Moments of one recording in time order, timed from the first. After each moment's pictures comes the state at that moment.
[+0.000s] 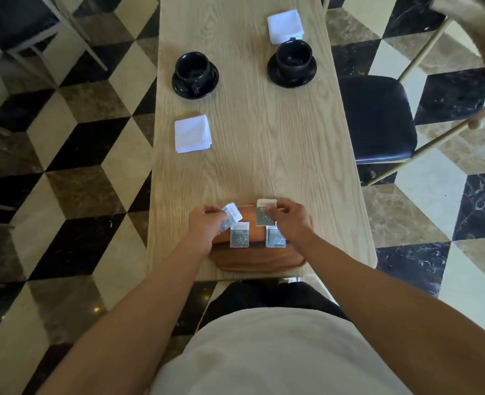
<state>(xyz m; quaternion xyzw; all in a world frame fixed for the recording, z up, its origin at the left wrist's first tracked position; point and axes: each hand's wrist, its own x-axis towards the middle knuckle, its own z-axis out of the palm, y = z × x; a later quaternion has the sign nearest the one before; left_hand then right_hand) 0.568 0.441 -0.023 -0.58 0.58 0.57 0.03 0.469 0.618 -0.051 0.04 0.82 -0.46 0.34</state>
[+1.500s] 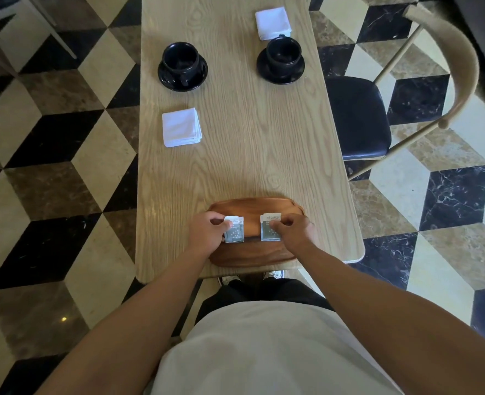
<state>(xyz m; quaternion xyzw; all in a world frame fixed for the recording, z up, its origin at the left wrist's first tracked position) 0.599 0.445 -0.063 -0.42 0.76 0.49 0.07 0.499 0.649 -0.057 0.03 0.90 -0.32 0.30</state>
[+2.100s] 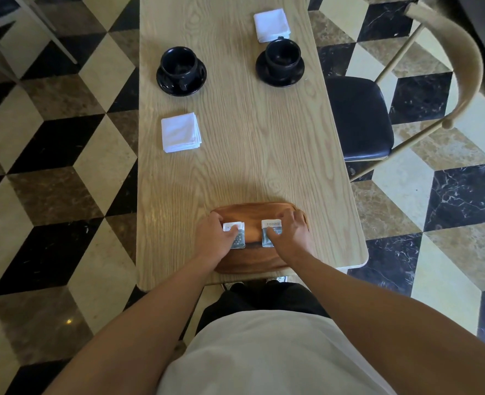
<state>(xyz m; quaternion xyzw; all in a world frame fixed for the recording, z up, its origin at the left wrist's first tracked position) 0.590 0.457 -0.062 -0.37 0.85 0.35 0.11 0.508 0.638 -0.068 -0.08 0.93 -0.27 0.22</state>
